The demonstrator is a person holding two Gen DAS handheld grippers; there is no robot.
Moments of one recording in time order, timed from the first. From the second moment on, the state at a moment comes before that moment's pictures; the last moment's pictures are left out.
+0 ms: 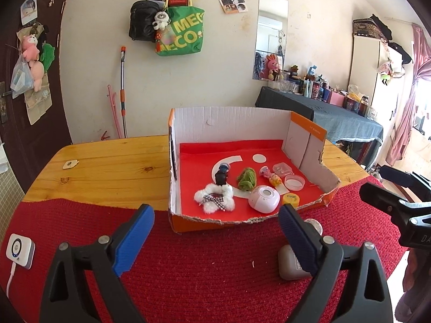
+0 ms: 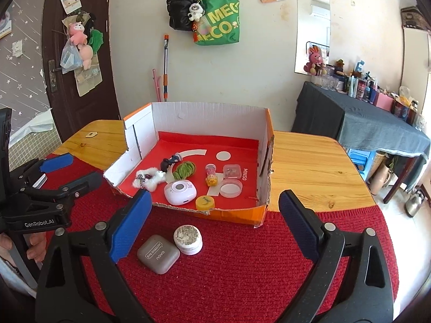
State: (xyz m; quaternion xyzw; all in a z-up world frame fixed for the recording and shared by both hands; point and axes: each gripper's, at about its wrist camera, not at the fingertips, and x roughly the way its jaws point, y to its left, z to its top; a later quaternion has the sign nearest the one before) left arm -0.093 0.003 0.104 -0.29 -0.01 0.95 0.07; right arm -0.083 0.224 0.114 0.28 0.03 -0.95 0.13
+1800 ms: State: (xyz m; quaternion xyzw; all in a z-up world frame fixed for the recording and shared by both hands) left arm -0.117 0.086 0.020 -0.43 0.05 0.89 0.13; right arm -0.081 0.303 0.040 0.36 -0.05 -0.93 0.05
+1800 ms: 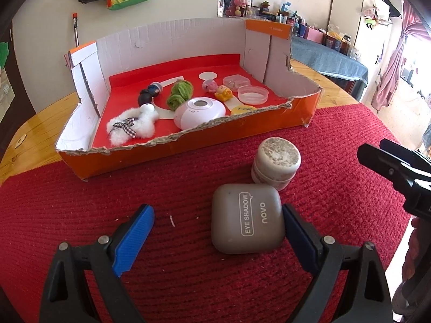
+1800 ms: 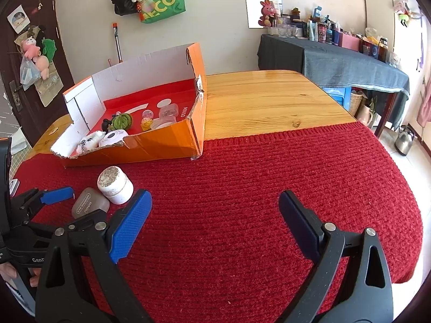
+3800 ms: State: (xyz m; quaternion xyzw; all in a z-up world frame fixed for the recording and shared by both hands) left arm -0.102 0.025 0.044 -0.39 0.02 0.90 0.19; right arm -0.100 0.189 0.034 0.39 0.07 -0.89 0.20
